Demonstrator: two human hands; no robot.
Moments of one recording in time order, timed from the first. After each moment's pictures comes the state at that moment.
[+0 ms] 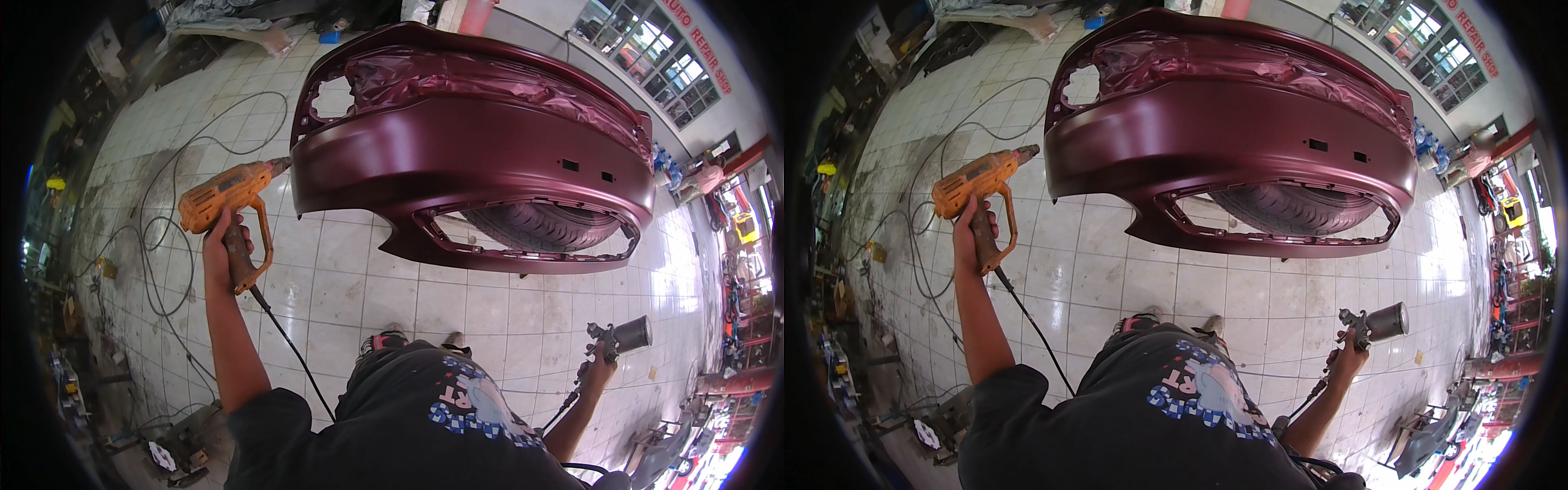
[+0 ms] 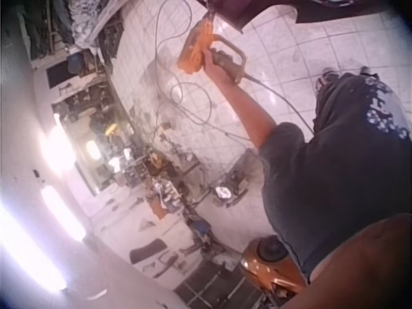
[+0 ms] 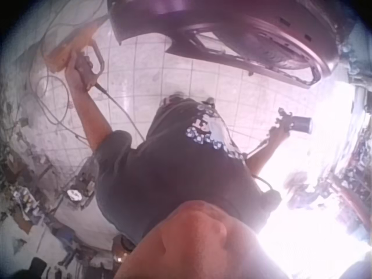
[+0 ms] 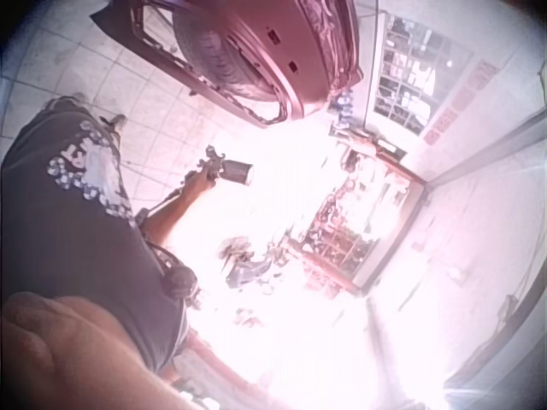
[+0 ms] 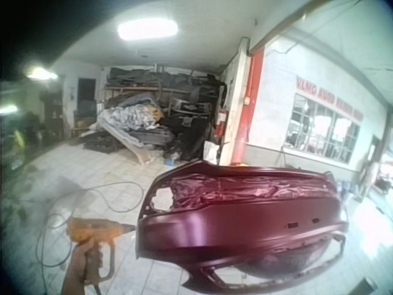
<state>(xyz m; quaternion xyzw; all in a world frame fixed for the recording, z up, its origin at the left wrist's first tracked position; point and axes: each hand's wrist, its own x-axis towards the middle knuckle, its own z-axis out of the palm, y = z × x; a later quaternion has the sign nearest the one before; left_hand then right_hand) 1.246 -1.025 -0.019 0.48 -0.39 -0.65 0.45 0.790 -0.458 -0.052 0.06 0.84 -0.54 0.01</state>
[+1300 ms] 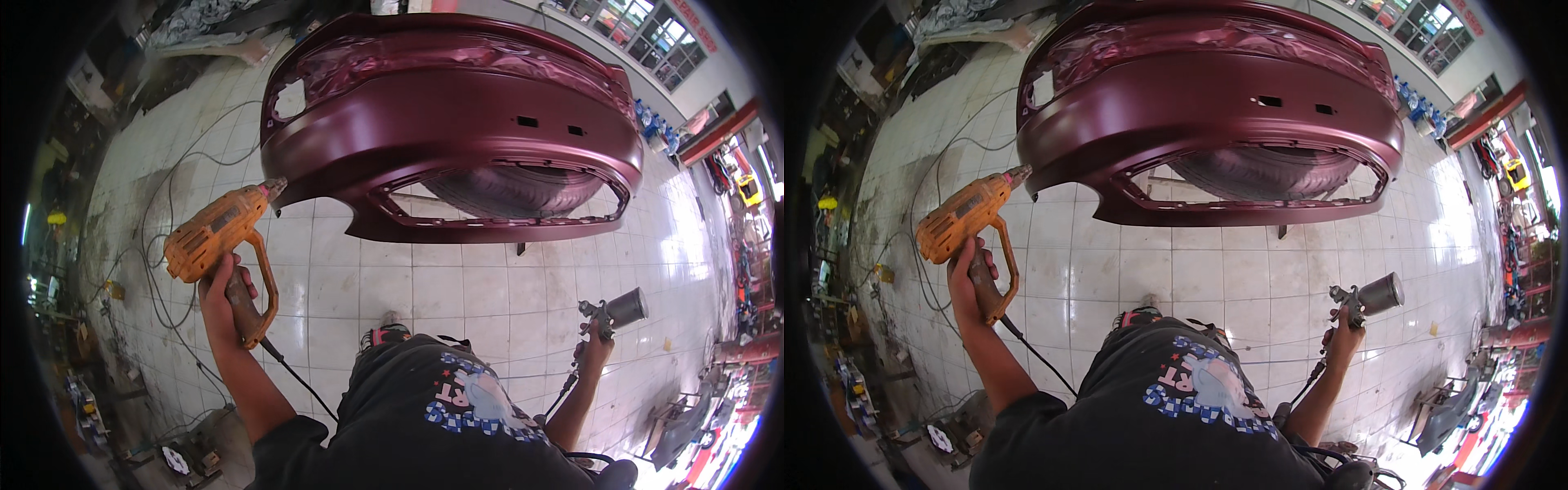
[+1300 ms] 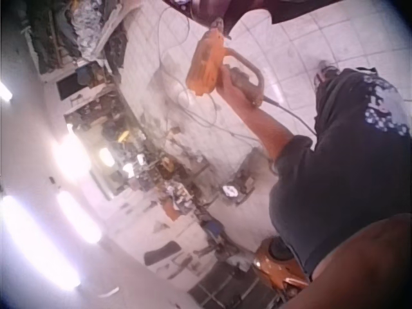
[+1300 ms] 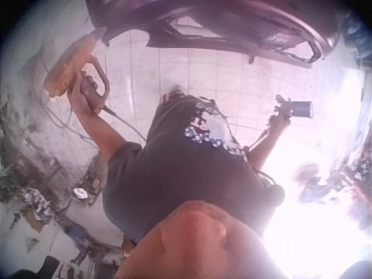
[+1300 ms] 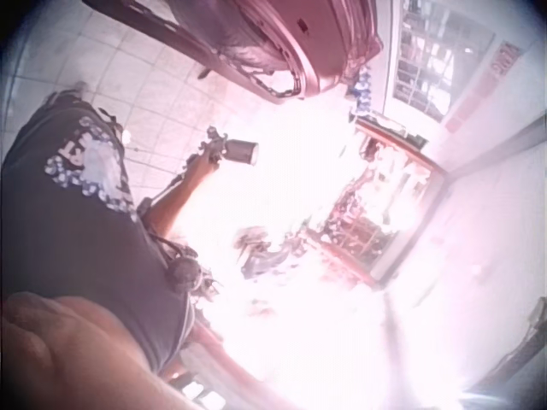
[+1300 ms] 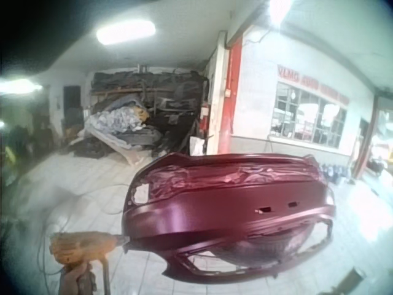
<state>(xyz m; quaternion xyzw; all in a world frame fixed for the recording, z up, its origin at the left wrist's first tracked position) 1.205 -0.875 0.029 0.50 -0.44 -0.59 0.46 0.774 -0.406 -0.068 0.05 0.85 -0.52 0.05</state>
